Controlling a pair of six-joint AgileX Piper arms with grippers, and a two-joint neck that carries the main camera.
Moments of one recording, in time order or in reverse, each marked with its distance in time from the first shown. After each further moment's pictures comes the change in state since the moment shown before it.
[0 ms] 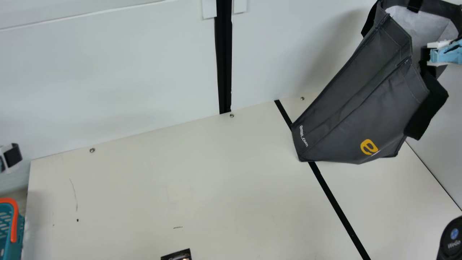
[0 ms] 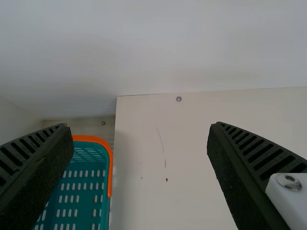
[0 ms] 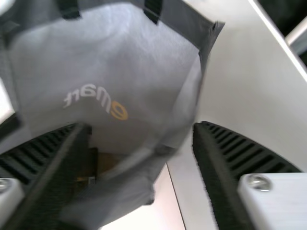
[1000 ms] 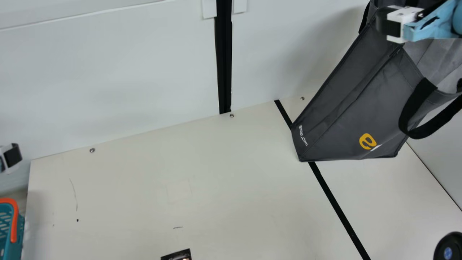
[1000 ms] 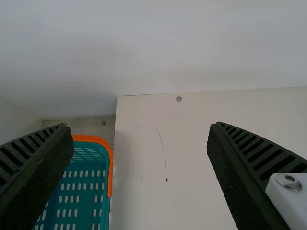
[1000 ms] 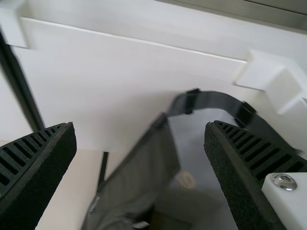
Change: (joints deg) left arm 0.0 0.0 0.0 0.0 0.0 0.0; right arm 8.3 -4.9 -2.6 14.1 -0.1 -5.8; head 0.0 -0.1
